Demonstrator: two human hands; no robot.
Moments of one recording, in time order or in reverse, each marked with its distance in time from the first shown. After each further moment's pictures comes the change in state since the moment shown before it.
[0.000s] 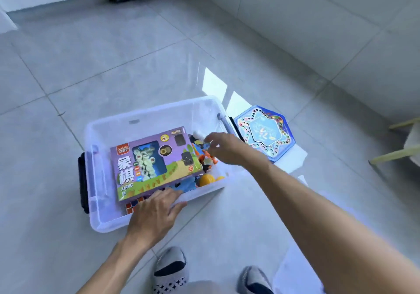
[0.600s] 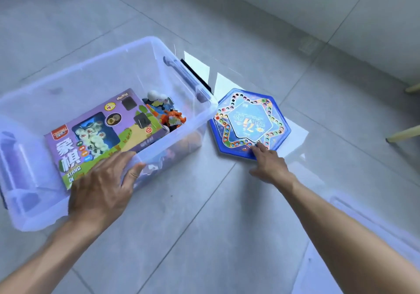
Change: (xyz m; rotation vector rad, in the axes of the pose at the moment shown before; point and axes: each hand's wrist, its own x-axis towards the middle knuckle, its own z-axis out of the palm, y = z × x) left_hand 0.163 0.013 0.018 0.110 0.120 -0.130; right_hand 0.091 0.295 0.050 -0.260 0.090 0.365
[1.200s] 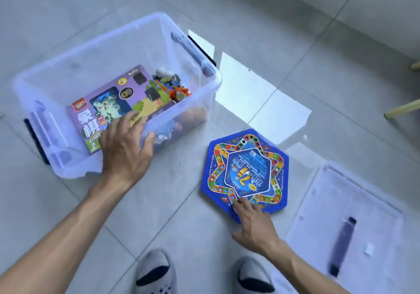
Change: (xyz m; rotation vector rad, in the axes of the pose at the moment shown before) left_hand -0.019 0.012 -0.009 -0.050 0.024 -0.006; right_hand -0.212 -0.045 0.091 0.074 -0.213 -0.205
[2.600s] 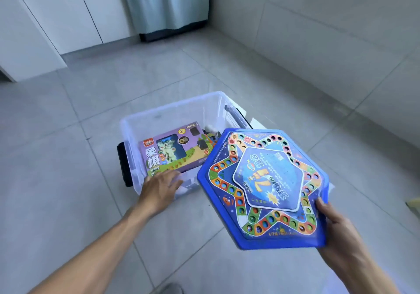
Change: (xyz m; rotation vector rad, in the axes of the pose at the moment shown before) left_hand -0.021 -0.054 -0.041 -0.116 -0.316 -0.147; right_hand -0.070 -0.020 -0.196 1.911 0.210 0.042
